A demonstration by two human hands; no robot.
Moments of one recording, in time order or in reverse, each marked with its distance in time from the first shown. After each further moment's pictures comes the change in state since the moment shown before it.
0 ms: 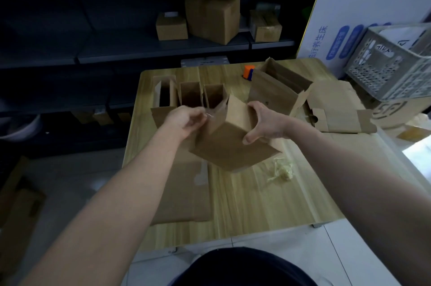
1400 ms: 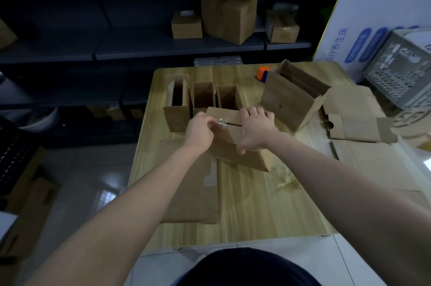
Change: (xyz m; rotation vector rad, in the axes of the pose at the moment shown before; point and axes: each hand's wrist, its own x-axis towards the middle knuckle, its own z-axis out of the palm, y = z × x) left_hand 0.003 -0.038 -0.001 1.136 0.206 0.577; right_hand 0.026 -0.039 0.047 -0.728 0.200 -0.048
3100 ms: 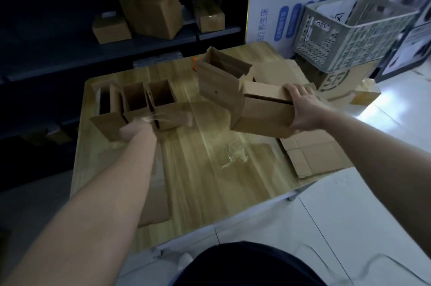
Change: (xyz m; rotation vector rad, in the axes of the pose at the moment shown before) left_hand 0.042 0.017 0.074 -0.829 0.495 -0.933; right_hand -0.135 0.253 0.023 0.240 0.114 0.305
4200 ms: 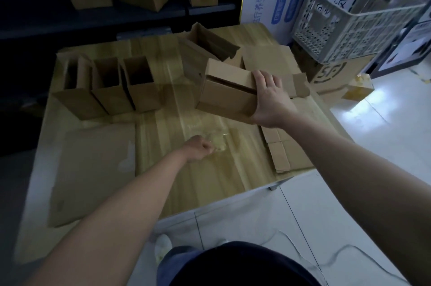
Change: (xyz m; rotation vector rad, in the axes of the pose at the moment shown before) left_hand -0.124 -0.121 0.035 1.234 -1.183 0.559; right_hand 0.006 -0.024 0.016 0.059 0.109 -0.105
